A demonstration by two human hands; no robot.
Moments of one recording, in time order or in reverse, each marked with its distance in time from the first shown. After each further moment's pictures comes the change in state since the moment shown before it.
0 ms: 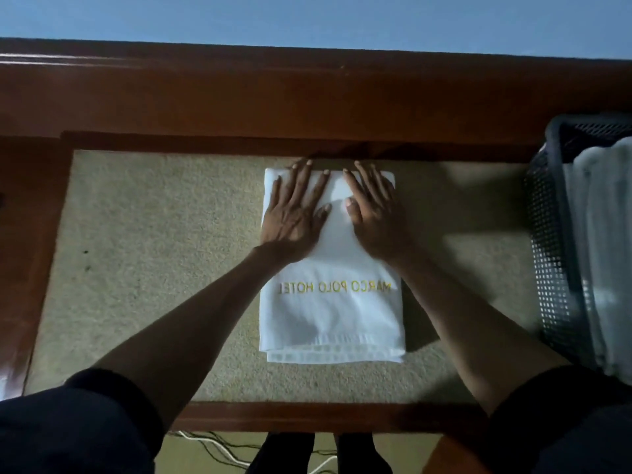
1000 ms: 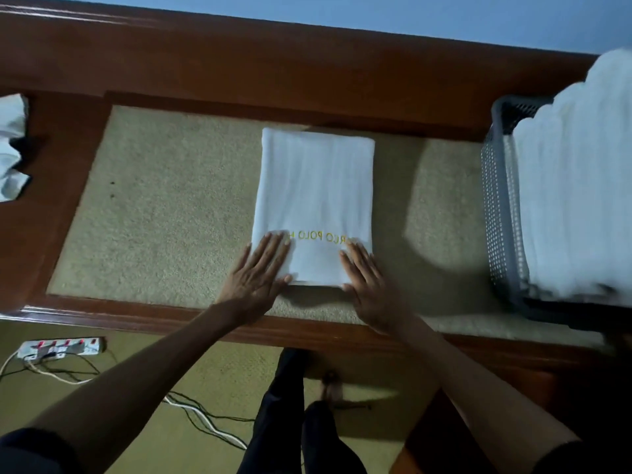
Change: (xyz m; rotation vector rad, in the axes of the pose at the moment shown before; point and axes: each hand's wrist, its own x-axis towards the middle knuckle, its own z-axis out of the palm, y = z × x) left_hand -0.253 0.052 0.009 0.100 -0.105 0.022; right_hand -0.248 -0.036 -0.073 0.144 -0.270 -0.200
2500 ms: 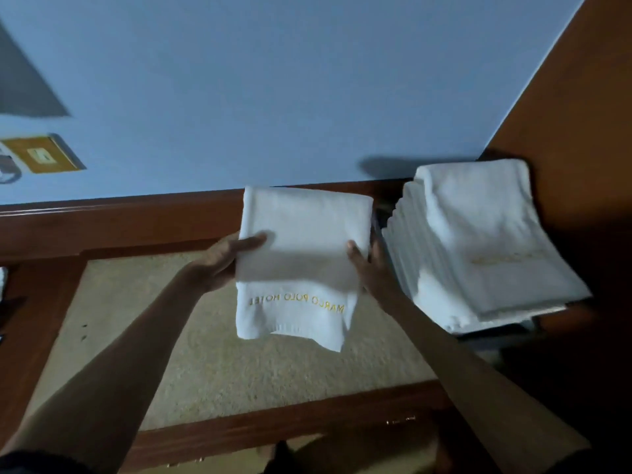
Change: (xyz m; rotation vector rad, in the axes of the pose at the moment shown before) left_hand 0.139 0.081 -0.282 -1.506 -0.250 -0.275; right_hand 0.054 0.010 -0.263 0.855 0.535 0.688
